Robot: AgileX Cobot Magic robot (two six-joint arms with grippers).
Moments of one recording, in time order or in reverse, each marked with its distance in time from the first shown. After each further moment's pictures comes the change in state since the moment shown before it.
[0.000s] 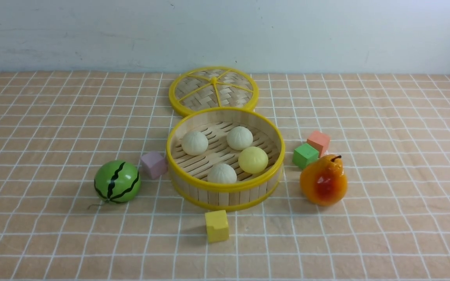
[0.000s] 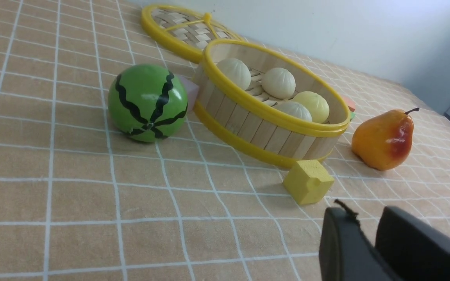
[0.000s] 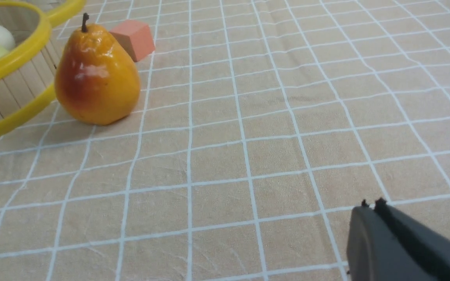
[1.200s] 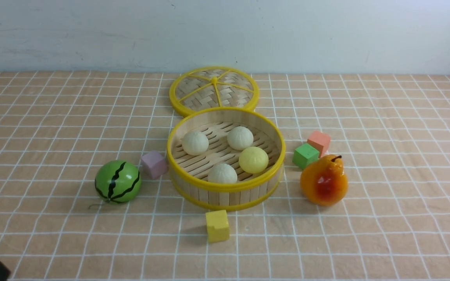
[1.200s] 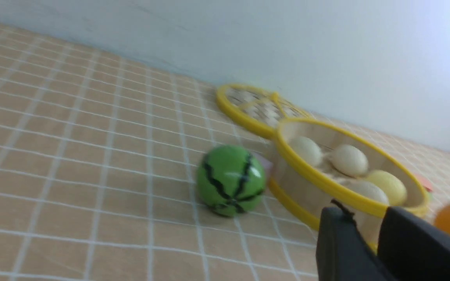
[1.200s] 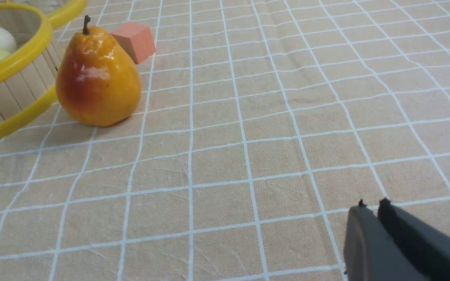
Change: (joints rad) right arm 0.000 0.000 0.000 0.000 -0.003 0.003; left arm 0.235 0.000 0.000 0.053 -0.105 -0.010
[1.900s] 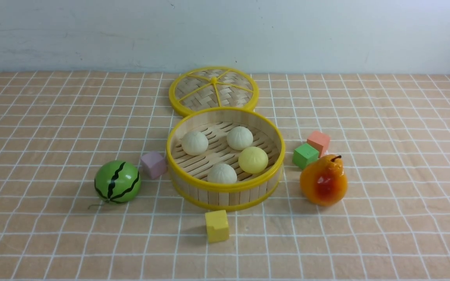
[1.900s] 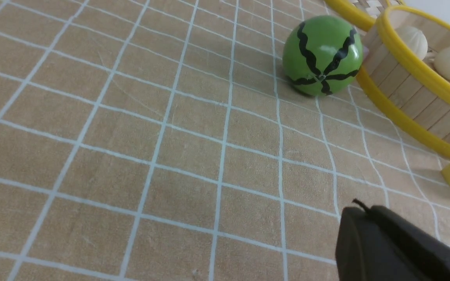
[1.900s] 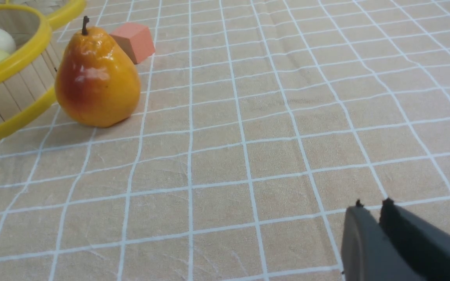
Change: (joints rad) right arm 0.000 0.000 0.000 0.000 0.000 0.003; left arm 0.118 0.000 0.000 0.029 0.323 -0.069
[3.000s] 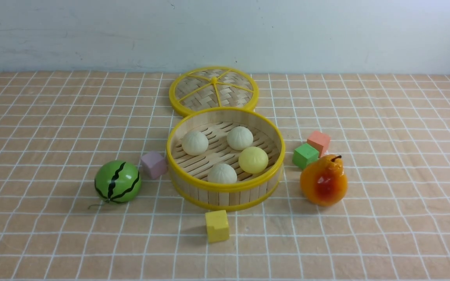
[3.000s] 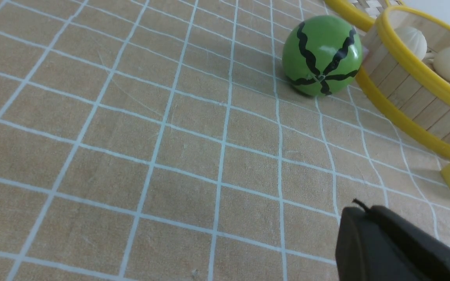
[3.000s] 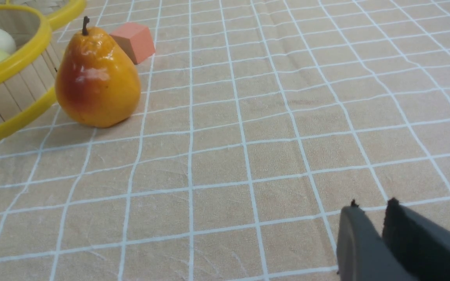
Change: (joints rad) right arm 0.000 0.000 0.000 0.000 0.000 0.001; left arm 0.000 0.000 0.000 -0.002 0.000 0.000
